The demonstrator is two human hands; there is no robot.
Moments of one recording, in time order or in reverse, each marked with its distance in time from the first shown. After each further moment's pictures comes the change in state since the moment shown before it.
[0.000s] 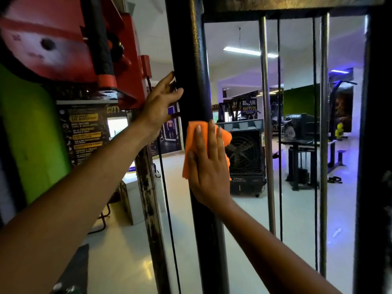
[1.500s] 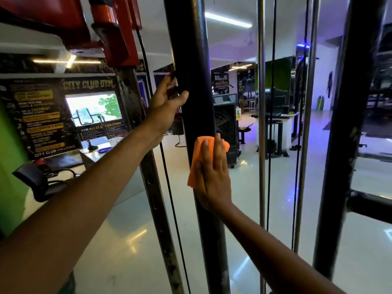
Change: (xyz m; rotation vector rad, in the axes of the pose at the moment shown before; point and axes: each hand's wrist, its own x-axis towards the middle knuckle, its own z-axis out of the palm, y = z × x) left_hand -0.064 -0.063 0.009 -0.087 -0.087 -0.051; right_hand -0.118 -0.001 0.010 -0.087 -0.106 0.203
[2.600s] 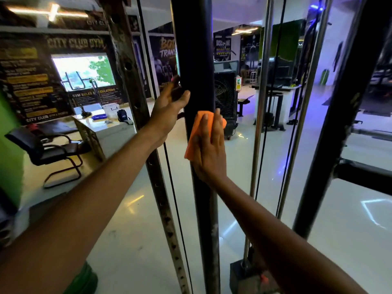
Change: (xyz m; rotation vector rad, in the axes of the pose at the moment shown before) left_hand -0.078 -0.067 0.025 -0.043 0.014 -0.205; right_hand -0.043 0.011 0.005 0.011 -0.063 0.058
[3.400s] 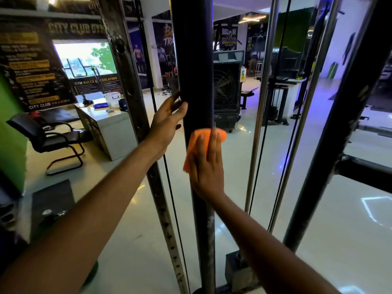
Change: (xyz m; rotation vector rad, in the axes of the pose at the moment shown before) left_hand -0.023 -0.056 0.006 0.016 0.027 -0.078; right_hand -0.075 0.035 0.018 -0.053 -0.063 0.004
